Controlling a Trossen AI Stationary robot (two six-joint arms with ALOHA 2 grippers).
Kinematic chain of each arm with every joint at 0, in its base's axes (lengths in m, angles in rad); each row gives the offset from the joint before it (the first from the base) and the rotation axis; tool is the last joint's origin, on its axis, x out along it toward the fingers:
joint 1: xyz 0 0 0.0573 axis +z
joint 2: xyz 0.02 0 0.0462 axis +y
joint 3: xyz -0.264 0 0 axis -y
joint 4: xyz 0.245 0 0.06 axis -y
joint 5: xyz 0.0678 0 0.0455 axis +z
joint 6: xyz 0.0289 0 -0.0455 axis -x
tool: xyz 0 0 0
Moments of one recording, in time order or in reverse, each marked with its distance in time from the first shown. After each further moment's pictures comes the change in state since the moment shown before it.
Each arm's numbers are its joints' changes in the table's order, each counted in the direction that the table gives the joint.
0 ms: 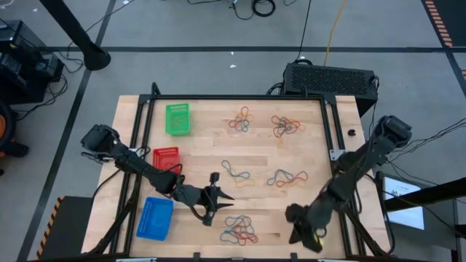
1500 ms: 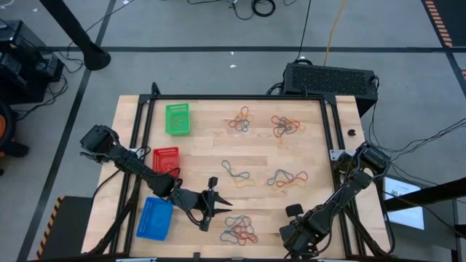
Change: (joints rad) left arm -0.049 0.000 0.000 0.018 0.009 0.045; right arm 0.044 0.453 0.349 -0.666 0.001 0.423
